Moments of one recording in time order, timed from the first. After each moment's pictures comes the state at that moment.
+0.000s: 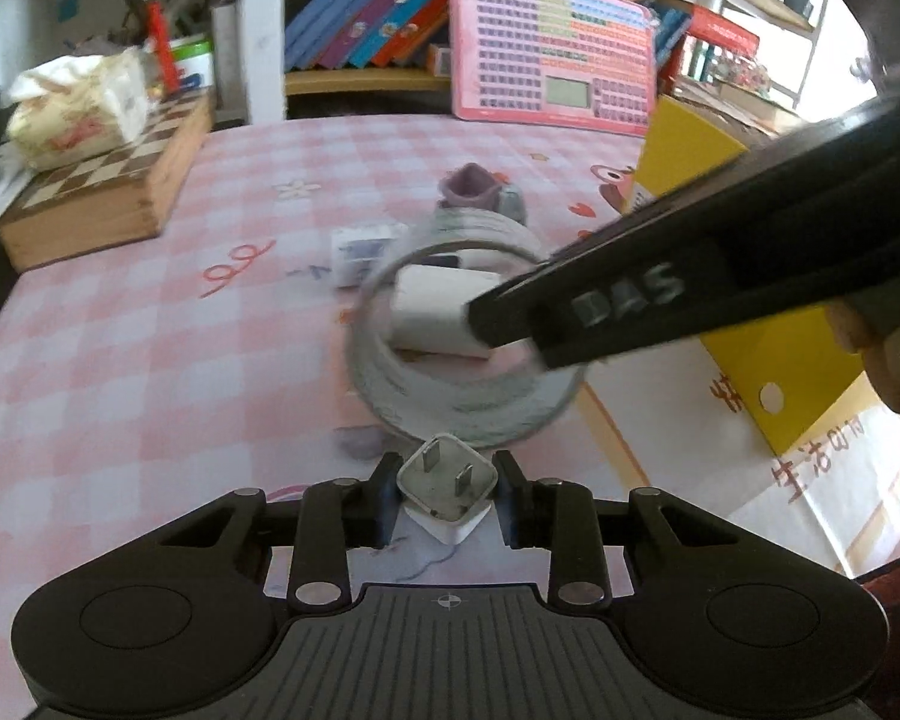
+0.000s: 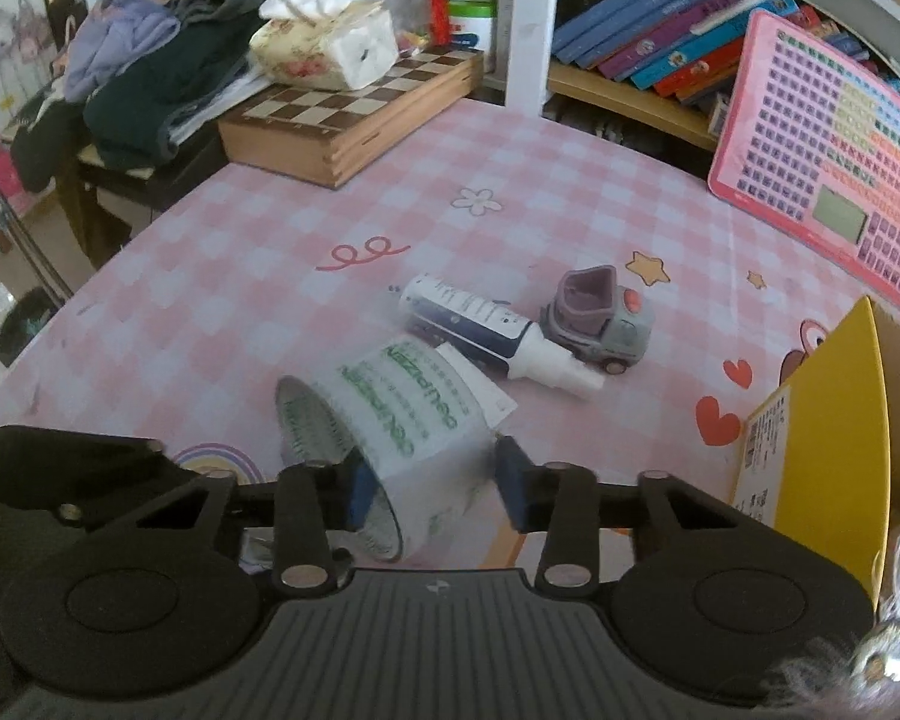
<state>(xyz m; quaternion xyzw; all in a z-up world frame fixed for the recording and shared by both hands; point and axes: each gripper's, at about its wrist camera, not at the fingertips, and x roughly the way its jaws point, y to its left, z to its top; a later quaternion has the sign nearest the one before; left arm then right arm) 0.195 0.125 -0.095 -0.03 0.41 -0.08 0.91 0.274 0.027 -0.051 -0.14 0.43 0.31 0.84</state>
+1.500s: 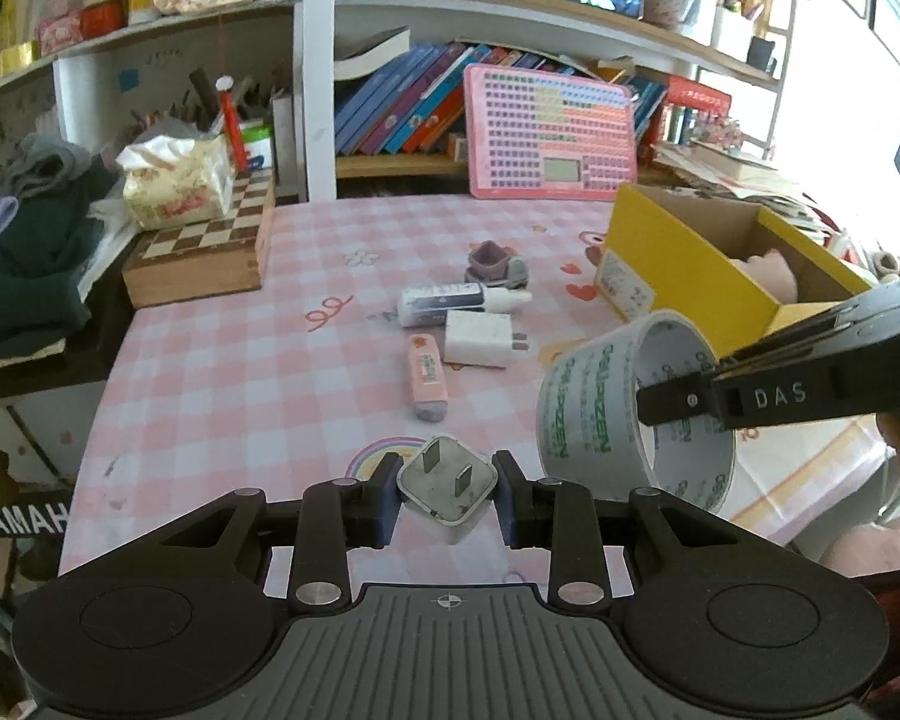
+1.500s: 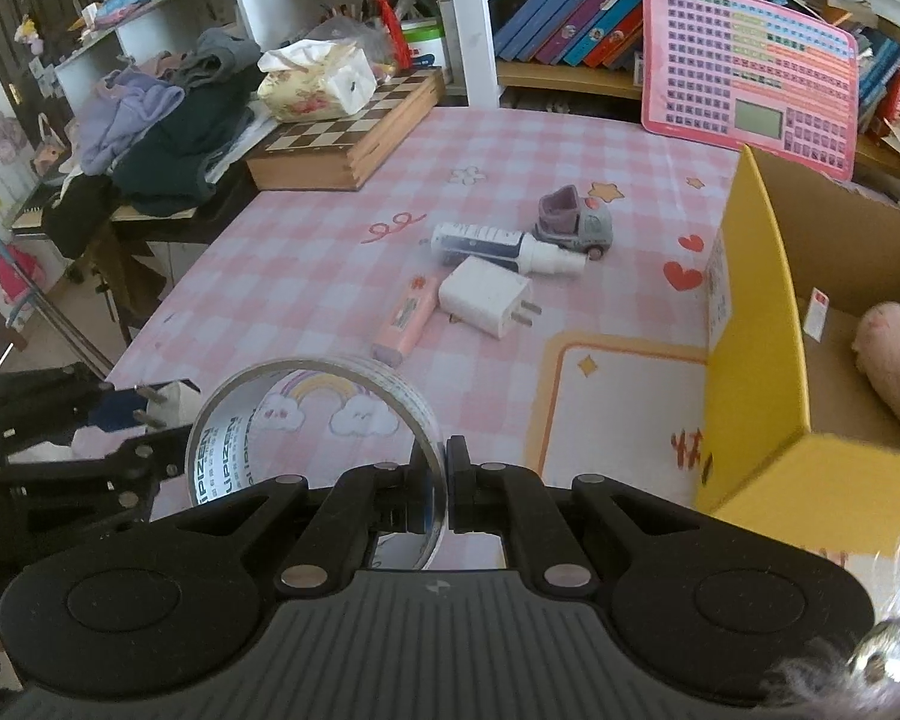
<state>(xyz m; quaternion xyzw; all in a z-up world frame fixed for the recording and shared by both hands) 0.091 0.154 -0.030 -0.01 0.35 -0.07 0.94 0.162 -0.024 -0.020 -0.05 0.43 0.27 0.86</state>
